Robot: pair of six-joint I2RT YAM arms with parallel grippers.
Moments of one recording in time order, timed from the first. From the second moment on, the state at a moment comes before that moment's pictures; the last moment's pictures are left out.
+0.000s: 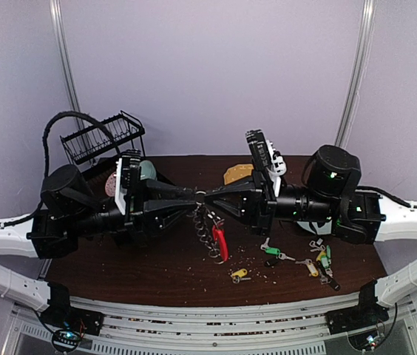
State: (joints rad) left arm -1.19 1.02 0.80 0.41 0.24 0.04; right arm 1.18 1.21 1.01 0.28 -0.30 0.24
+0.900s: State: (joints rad) left arm -1.23 0.96 0.83 0.23 -0.03 0.29; right arm 1.18 1.12 1.01 0.14 -0.29 0.16
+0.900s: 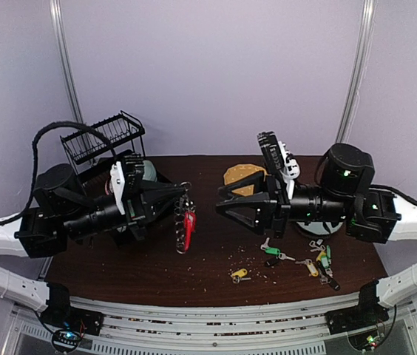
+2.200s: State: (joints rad) left arm -1.50 1.01 0.99 -0.16 -0.13 0.63; right arm 1.21 1.10 1.23 -0.44 -0.39 -0.20
